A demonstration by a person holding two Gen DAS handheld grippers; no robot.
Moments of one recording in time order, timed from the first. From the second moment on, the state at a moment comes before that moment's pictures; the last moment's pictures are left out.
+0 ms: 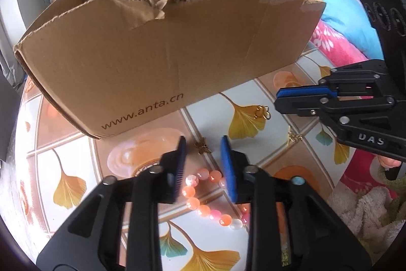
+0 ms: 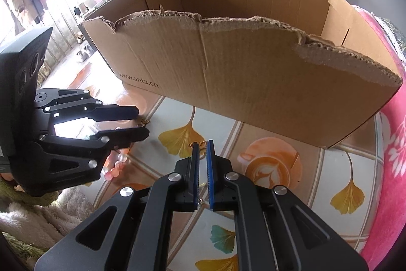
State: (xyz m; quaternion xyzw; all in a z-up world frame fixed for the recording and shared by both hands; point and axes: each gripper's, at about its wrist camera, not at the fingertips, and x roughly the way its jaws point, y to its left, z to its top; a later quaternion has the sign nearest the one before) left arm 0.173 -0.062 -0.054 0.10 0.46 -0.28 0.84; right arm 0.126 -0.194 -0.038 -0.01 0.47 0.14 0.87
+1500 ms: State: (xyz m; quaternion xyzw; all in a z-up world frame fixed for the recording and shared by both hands) left arm 0.171 -0.057 -0.052 0.10 0.45 -0.29 0.84; right arm 0.134 -0.186 -0.050 -0.05 0.48 0.16 0.86
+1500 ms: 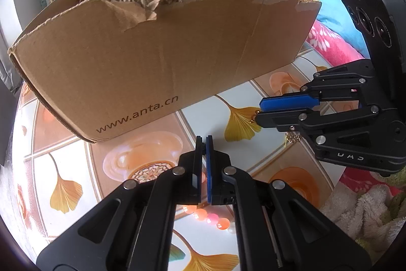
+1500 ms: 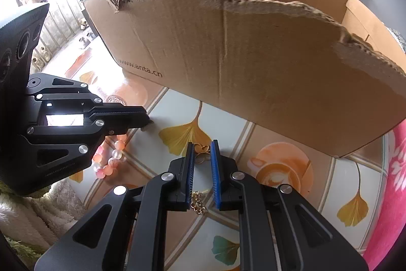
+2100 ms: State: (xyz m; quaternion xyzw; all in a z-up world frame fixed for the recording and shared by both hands) left arm 0.165 -0.056 -0.048 0.12 0.46 -0.30 0.83; right arm 0.124 -0.199 -0.040 -0.02 0.47 0.15 0.87
